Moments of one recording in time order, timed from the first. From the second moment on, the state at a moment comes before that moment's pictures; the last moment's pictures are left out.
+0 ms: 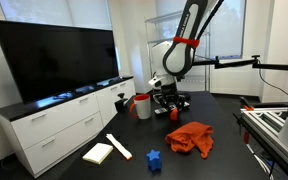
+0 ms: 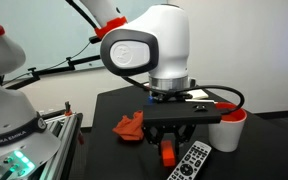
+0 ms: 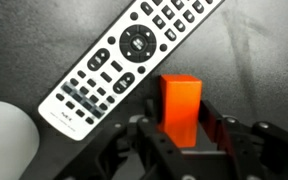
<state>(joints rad) -0.28 0.28 -0.16 -2.45 -0.16 2.64 -1.56</state>
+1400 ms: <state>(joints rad) 0.43 0.15 -0.84 -2.41 -1.29 2.90 -0.84</state>
